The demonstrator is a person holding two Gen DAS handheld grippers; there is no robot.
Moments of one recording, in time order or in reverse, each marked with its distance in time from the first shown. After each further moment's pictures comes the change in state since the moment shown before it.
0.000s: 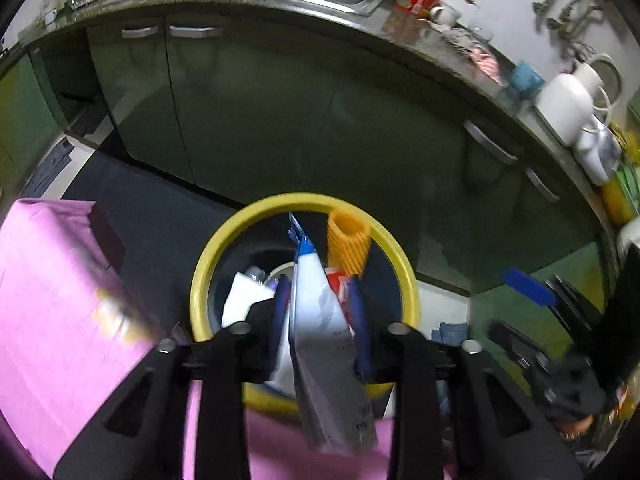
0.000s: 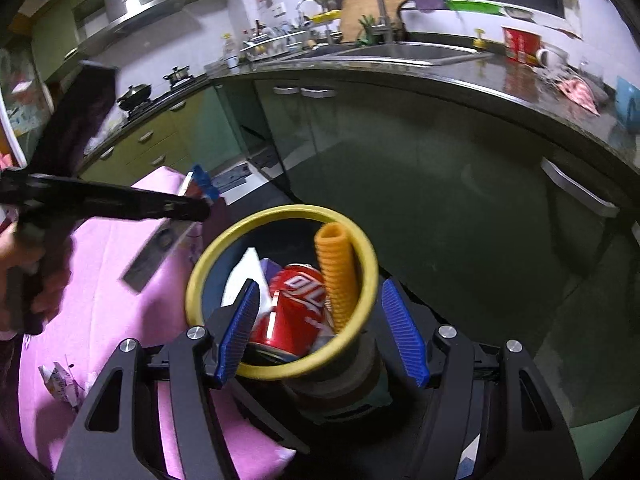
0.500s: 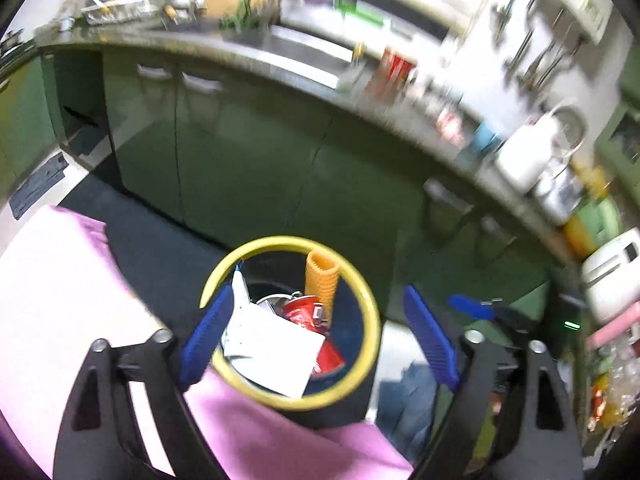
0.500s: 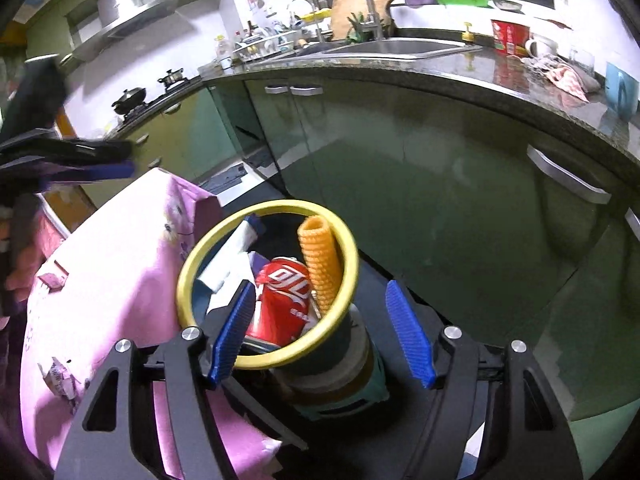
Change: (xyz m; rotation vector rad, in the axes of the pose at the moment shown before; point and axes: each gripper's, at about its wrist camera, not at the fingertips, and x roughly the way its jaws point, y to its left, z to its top) left arm -0.112 0.013 -0.042 -0.050 -0.249 -0.116; right arm -0.008 -0.008 -0.007 0.010 0.007 0.011
